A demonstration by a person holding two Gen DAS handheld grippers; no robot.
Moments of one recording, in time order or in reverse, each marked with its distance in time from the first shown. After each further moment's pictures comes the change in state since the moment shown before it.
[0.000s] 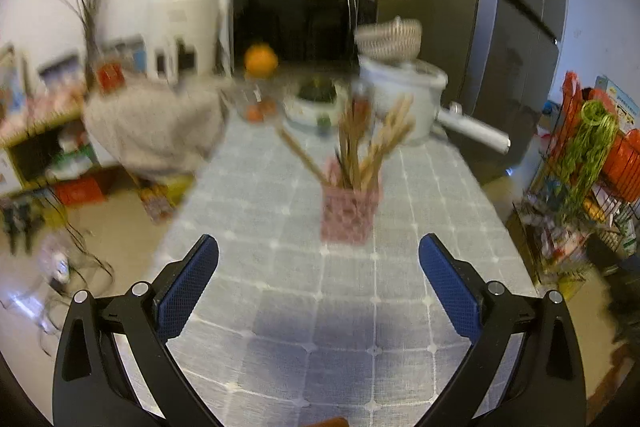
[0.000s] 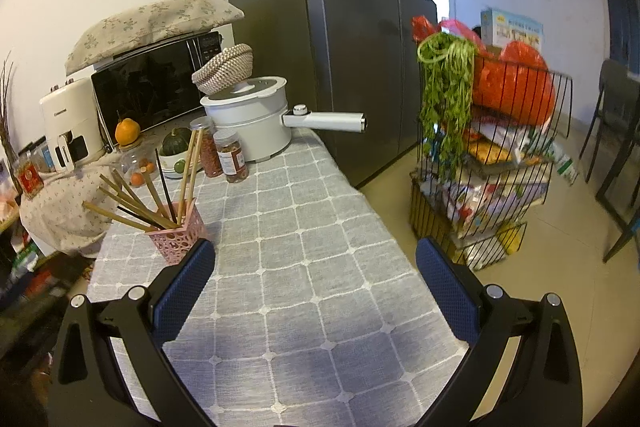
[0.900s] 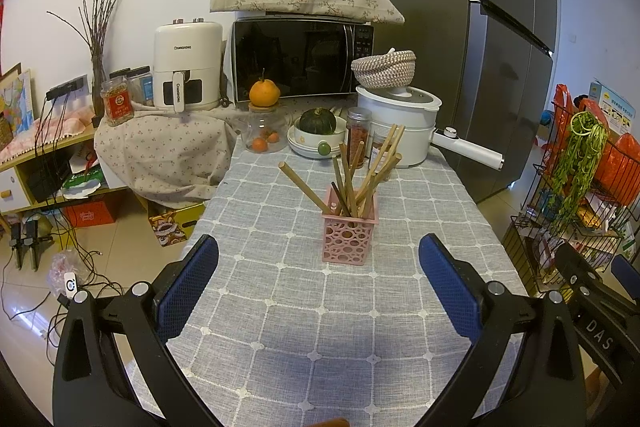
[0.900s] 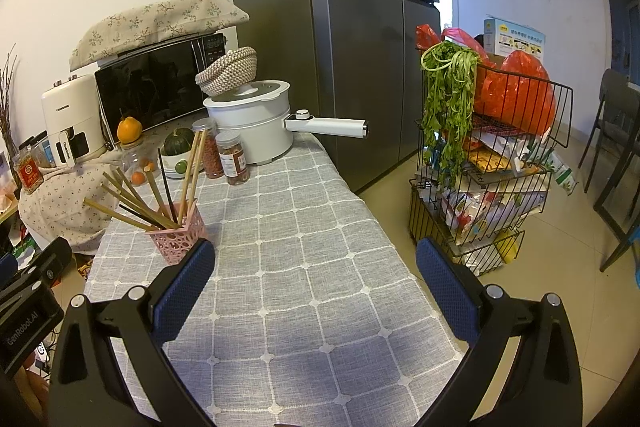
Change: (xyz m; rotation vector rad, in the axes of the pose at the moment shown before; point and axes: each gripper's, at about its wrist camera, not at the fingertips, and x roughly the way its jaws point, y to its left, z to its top) left arm -0.051 -0.015 0.013 0.042 -0.133 0.055; right arm -0.009 0.011 0.000 -0.061 -0.044 -0.026
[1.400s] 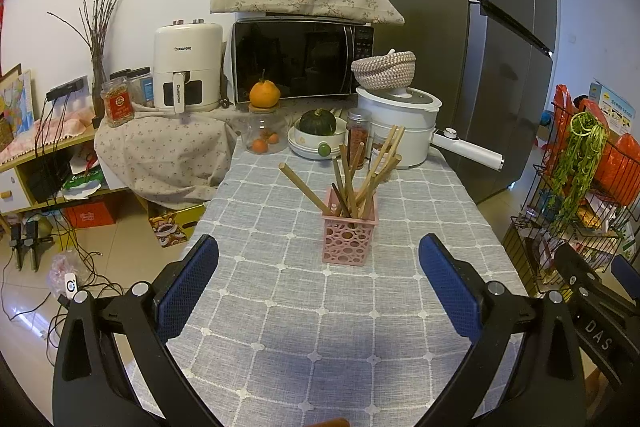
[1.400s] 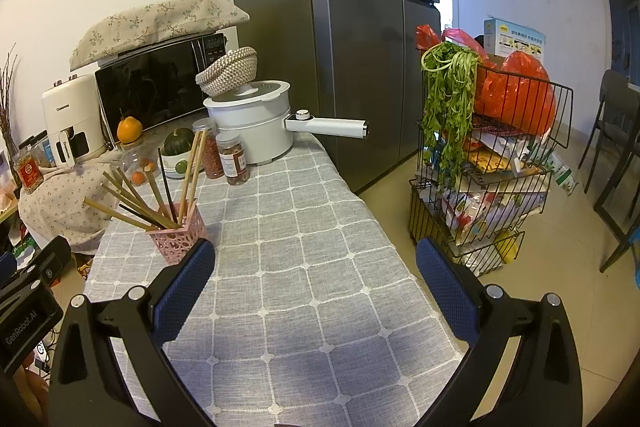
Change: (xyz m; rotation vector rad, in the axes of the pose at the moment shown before) left arm -0.001 0.000 -0.004 -0.002 0.002 0.000; right arm 0.000 0.000 0.000 -0.001 0.001 0.001
